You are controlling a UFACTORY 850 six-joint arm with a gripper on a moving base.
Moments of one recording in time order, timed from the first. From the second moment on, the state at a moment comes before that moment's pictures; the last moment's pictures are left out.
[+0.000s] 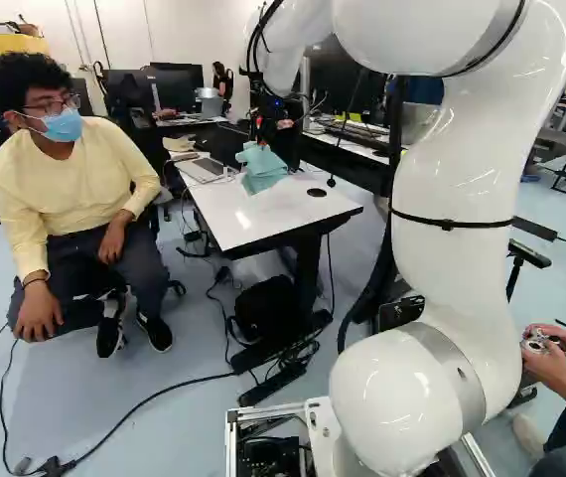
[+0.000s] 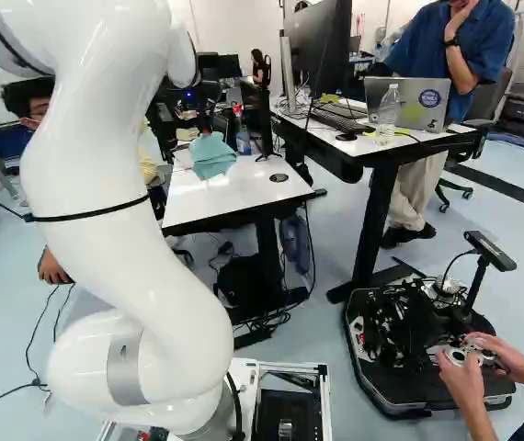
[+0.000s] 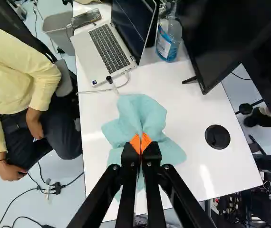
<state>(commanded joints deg) 11.8 -16.9 -85.0 3.0 -32.6 0.0</state>
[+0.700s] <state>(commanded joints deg) 15.9 -18.3 -86.7 3.0 -32.6 0.0</state>
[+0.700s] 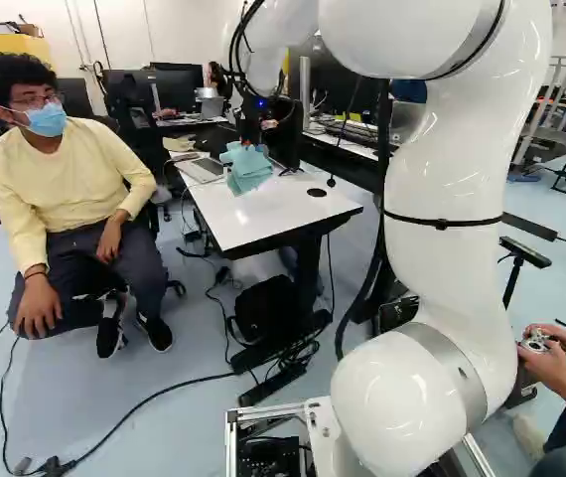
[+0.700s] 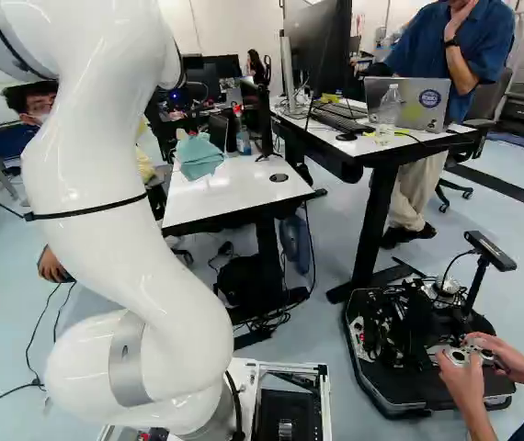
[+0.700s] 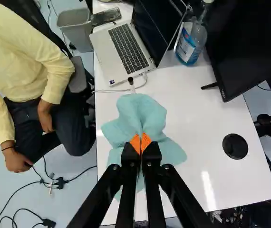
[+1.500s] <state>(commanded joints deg) 17.4 -16.6 -84.7 3.0 -32.6 0.0</state>
